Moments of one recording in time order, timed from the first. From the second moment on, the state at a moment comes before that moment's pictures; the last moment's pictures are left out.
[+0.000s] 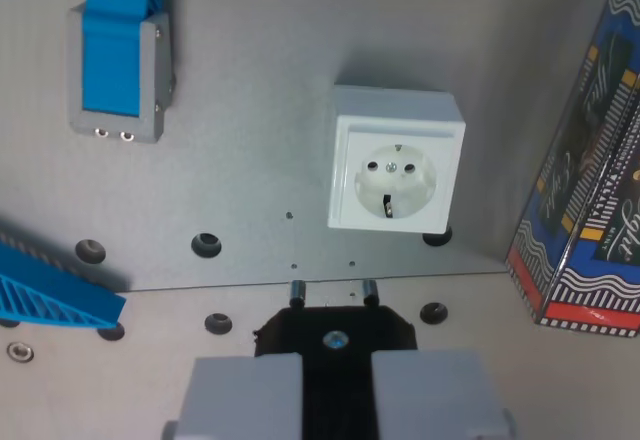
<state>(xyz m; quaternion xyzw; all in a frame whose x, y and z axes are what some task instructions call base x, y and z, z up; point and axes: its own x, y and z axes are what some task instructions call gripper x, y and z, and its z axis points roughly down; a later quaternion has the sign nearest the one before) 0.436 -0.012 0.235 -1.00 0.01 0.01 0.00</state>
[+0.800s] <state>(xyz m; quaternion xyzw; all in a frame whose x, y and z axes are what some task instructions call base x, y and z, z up) 0.419 -0.026 0.175 -1.00 0.03 0.01 0.00</state>
